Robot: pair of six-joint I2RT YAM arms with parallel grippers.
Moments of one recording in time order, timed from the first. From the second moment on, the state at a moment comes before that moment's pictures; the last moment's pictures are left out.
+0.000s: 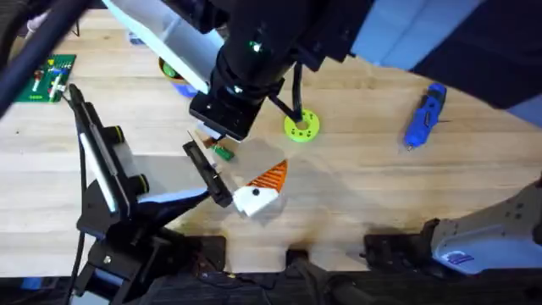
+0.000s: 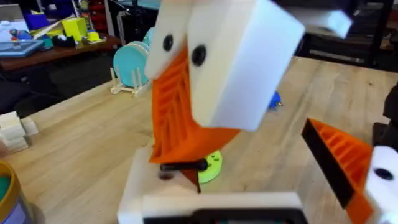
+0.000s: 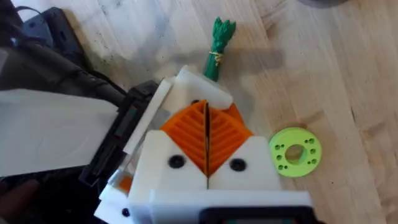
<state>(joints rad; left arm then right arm) -0.34 0.01 0.00 0.03 0.65 -0.02 1.03 1.78 1.86 -1.20 -0.07 -0.10</state>
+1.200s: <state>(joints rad) -0.34 0.01 0.00 0.05 0.64 -0.01 1.02 1.78 1.86 -1.18 0.06 -0.10</state>
